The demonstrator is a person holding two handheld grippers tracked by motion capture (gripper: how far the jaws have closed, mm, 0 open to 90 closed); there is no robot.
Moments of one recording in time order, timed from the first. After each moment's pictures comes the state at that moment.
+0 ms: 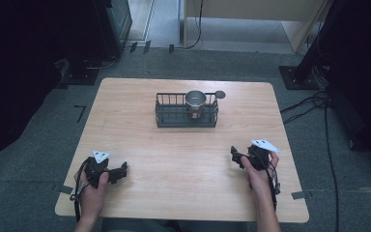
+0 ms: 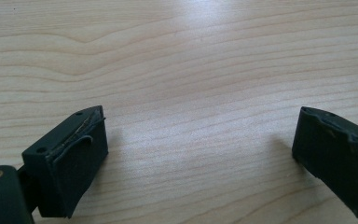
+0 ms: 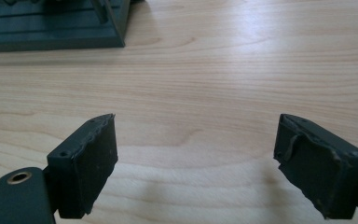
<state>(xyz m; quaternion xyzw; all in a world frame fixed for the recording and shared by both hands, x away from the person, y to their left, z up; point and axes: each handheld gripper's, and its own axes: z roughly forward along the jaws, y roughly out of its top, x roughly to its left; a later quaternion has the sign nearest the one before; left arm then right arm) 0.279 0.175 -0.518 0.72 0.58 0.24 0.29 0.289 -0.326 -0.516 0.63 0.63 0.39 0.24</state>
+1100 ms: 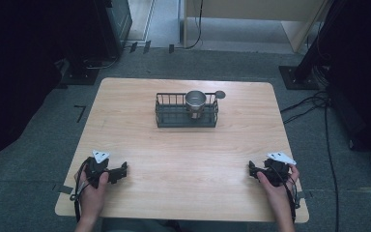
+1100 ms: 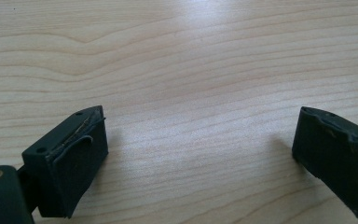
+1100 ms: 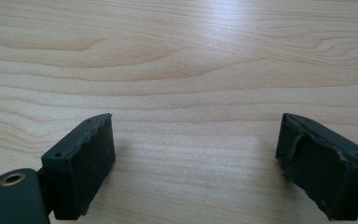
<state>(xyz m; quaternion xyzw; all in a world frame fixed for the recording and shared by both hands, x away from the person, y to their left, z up) 0.279 0.175 -0.518 0.72 0.58 0.24 0.29 0.249 -0.373 -0.525 0.63 0.66 0.30 0.26</state>
